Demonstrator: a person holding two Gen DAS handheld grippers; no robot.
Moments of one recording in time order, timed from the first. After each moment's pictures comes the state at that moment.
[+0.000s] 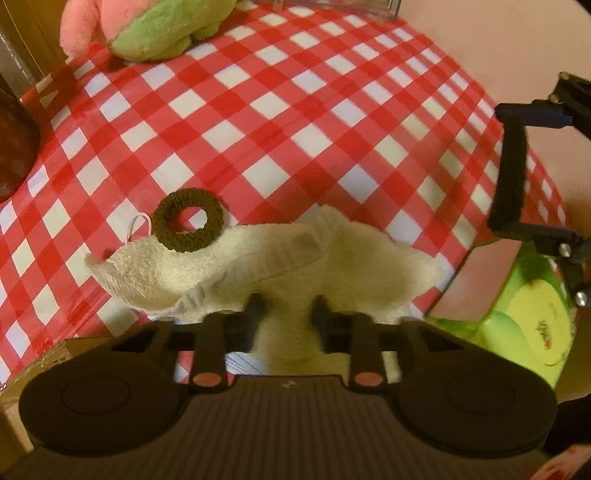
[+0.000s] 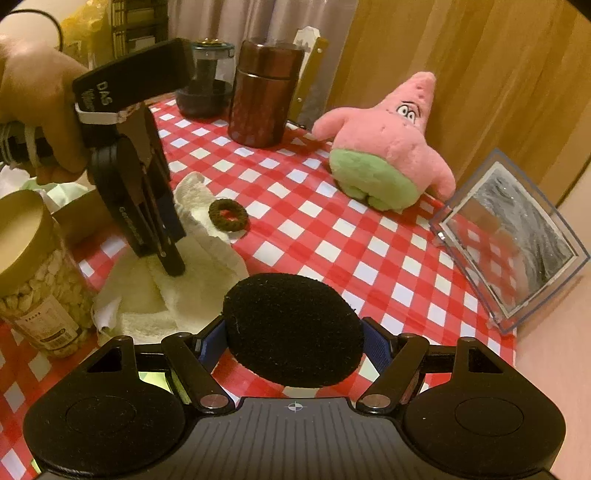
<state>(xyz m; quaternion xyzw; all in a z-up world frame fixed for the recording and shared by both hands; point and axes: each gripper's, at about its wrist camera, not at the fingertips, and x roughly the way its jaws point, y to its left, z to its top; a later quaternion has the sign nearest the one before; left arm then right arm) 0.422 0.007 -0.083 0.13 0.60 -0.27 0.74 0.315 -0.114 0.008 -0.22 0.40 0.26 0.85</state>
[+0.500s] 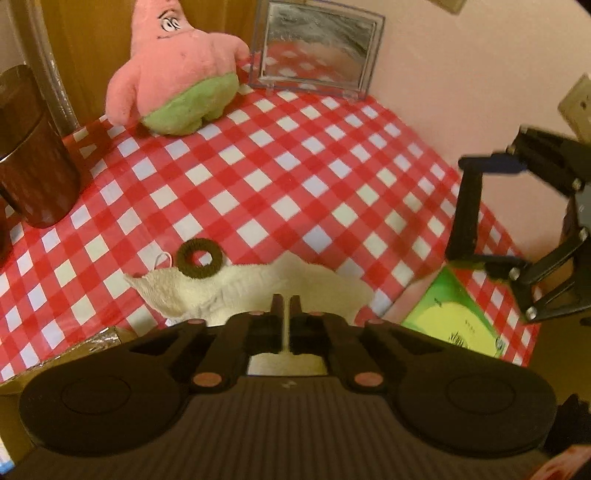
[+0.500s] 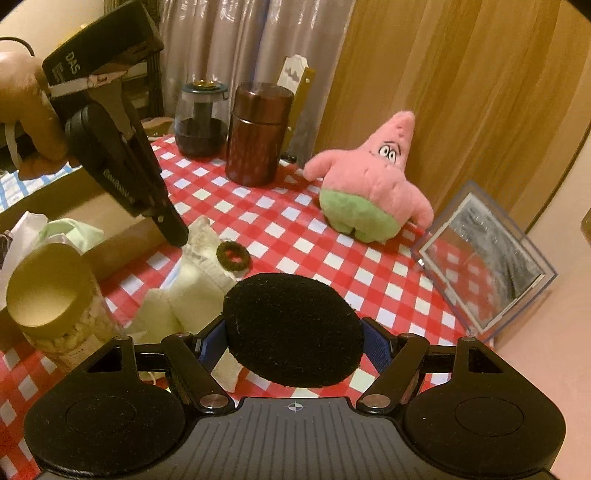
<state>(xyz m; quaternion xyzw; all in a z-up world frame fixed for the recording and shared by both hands) 0.388 0.024 0.006 0.09 0.54 -0.28 0.79 0.291 -0.111 0.064 -0.20 0.37 0.25 0.87</state>
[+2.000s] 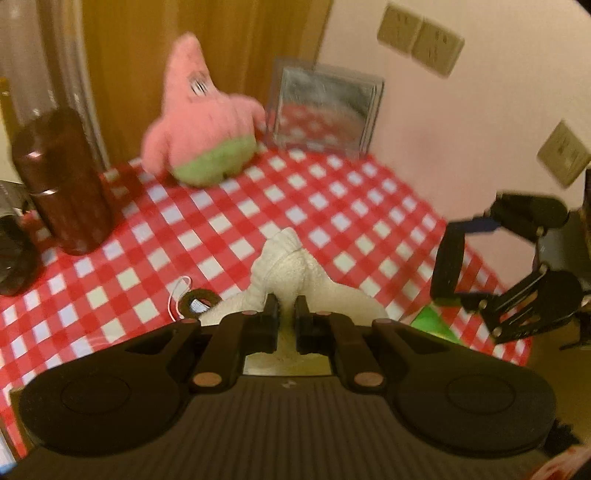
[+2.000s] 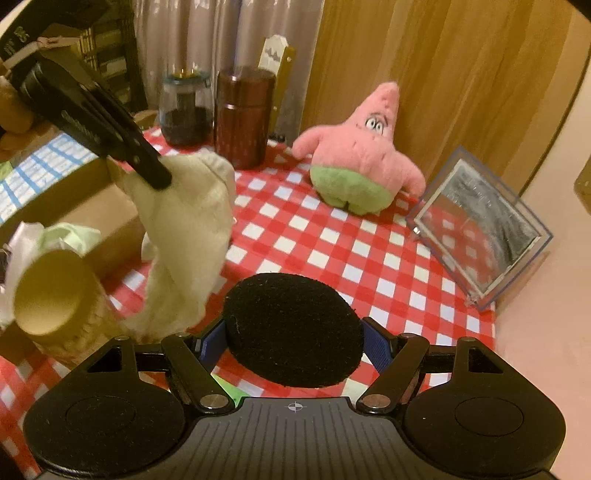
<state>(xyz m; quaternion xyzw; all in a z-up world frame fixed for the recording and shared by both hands) 0.365 0.056 0.066 0.05 0.46 -0.26 0.85 0.290 -0.111 0.063 -0.17 0.42 0.22 0.86</state>
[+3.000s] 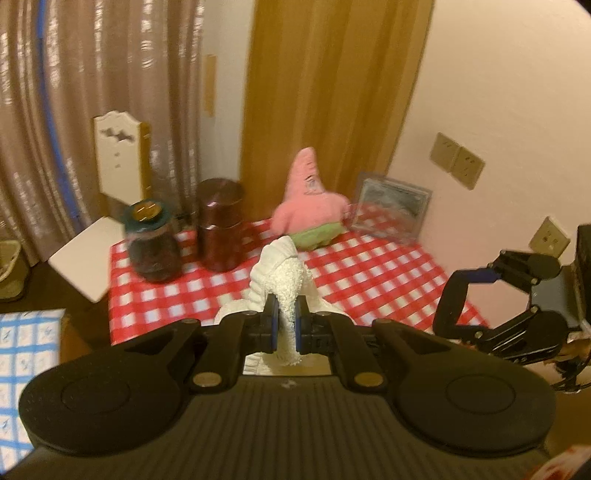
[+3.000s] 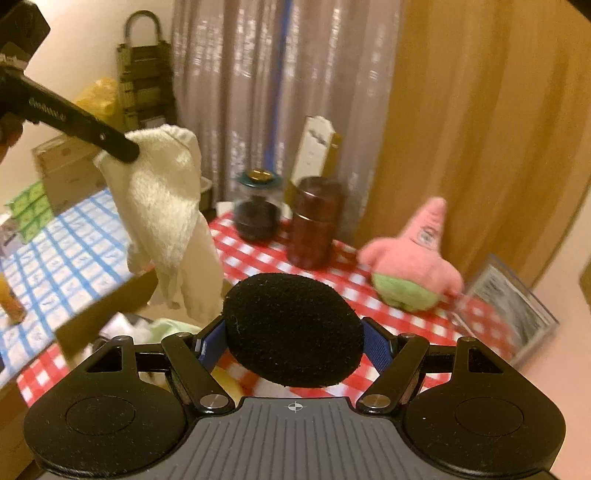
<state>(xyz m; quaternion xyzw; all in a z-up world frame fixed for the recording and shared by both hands) 0.212 0.190 0.213 -0.01 0.36 -0.13 0.92 0.223 -0.021 0.191 -0.14 0.33 0.27 0.89</state>
